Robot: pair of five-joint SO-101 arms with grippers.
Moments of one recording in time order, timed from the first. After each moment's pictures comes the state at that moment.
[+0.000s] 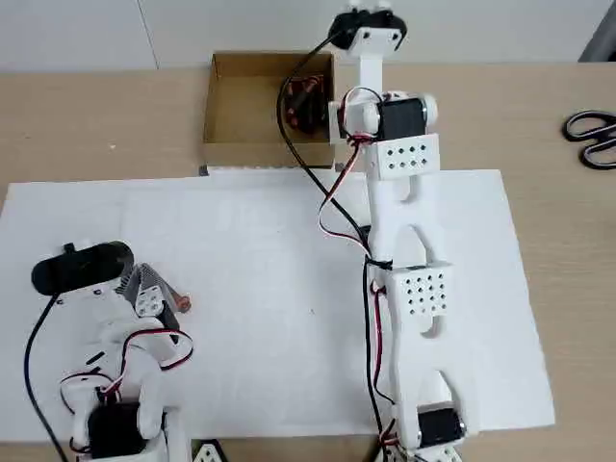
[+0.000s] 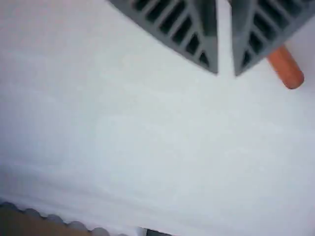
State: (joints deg) left arm -11.0 -102.2 81.2 64.0 16.5; right arm -14.1 59.3 -93.9 95.2 -7.1
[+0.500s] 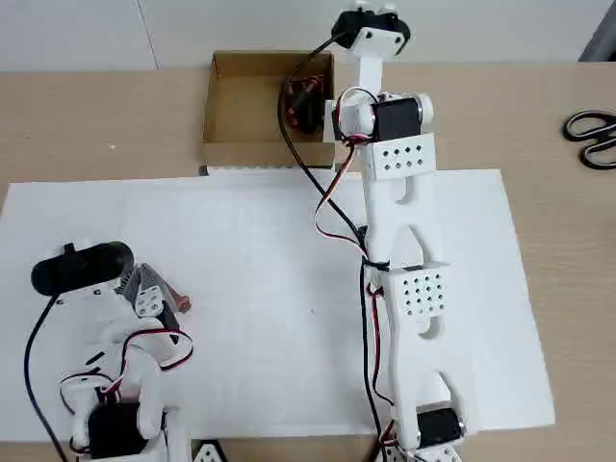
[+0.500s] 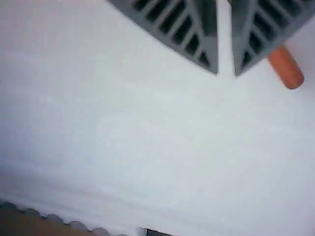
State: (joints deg) left arm -11.0 -102.2 81.2 64.0 16.5; right arm -15.1 59.1 -93.9 97.1 -15.7
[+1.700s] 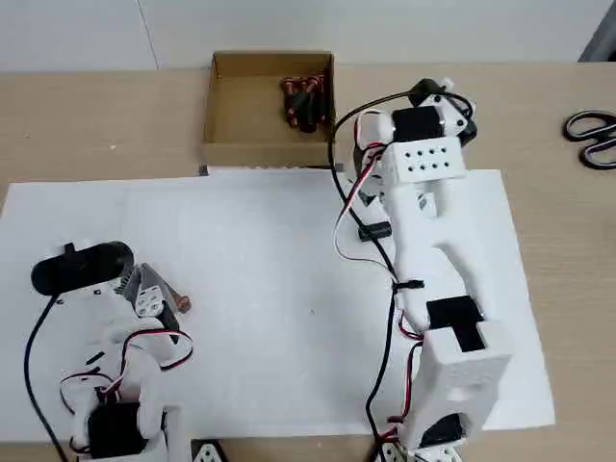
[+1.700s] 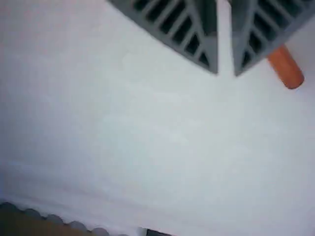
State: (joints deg) left arm -11.0 -102.2 81.2 64.0 16.5; right arm -13.6 19.0 -26.8 96.4 -52.1
